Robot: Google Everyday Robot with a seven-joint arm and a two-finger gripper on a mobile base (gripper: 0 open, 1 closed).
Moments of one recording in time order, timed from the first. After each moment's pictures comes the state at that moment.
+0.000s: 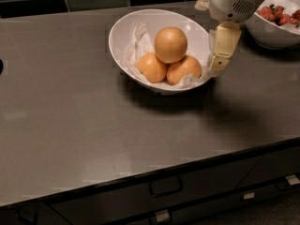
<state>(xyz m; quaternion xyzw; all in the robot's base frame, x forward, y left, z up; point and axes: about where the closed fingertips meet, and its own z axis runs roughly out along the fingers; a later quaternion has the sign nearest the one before) 0.551 -0.134 0.990 -0.70 0.69 -0.03 0.20</state>
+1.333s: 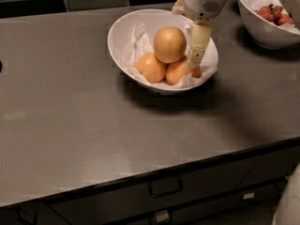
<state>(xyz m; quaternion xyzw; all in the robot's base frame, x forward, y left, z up) 0.614 -0.096 0.962 -0.74 0.64 -0.01 0.18</state>
